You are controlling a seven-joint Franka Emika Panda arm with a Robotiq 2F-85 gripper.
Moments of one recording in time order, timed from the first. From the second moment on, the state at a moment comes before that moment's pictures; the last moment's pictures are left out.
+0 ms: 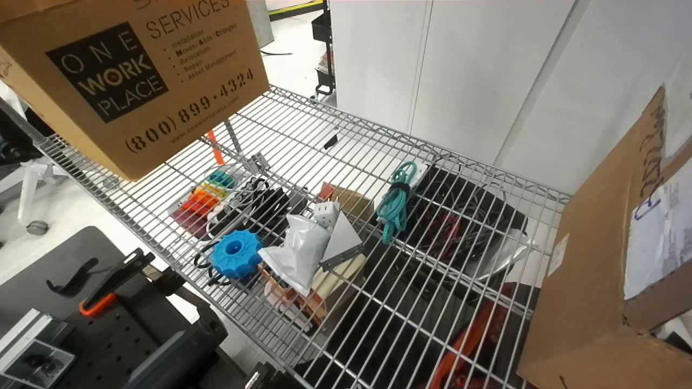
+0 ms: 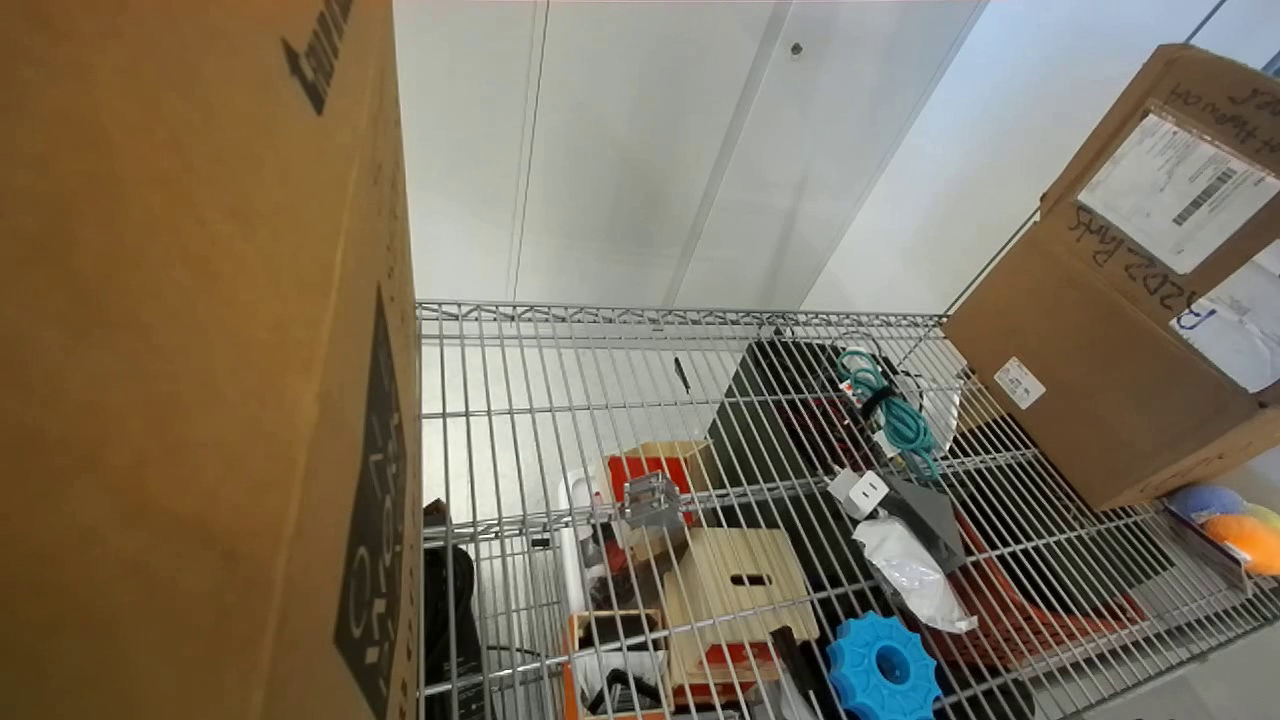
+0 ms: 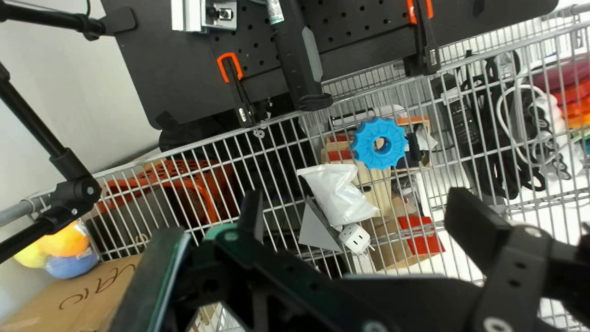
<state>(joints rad) -0.05 -0.46 0.09 -2.42 -0.05 1.87 0.28</state>
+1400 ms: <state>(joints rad) 0.03 0.08 0.06 -2.20 -0.15 2.15 -0.14</state>
